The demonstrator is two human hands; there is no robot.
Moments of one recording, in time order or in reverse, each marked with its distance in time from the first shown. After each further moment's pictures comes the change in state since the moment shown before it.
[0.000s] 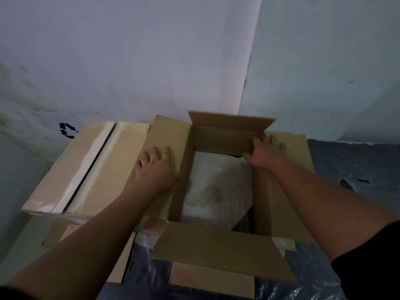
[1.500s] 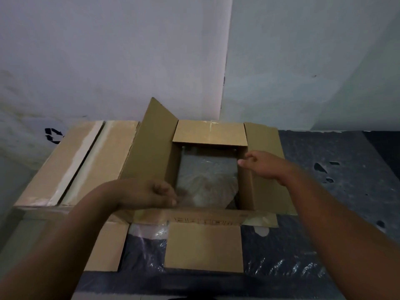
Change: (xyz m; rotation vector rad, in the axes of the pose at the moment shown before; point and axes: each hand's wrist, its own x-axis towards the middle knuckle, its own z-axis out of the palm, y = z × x) left_hand -0.095 -0.016 -0.036 -0.335 -0.585 0.424; right_hand -0.121 0.027 -0.020 0.457 -0.202 -0.018
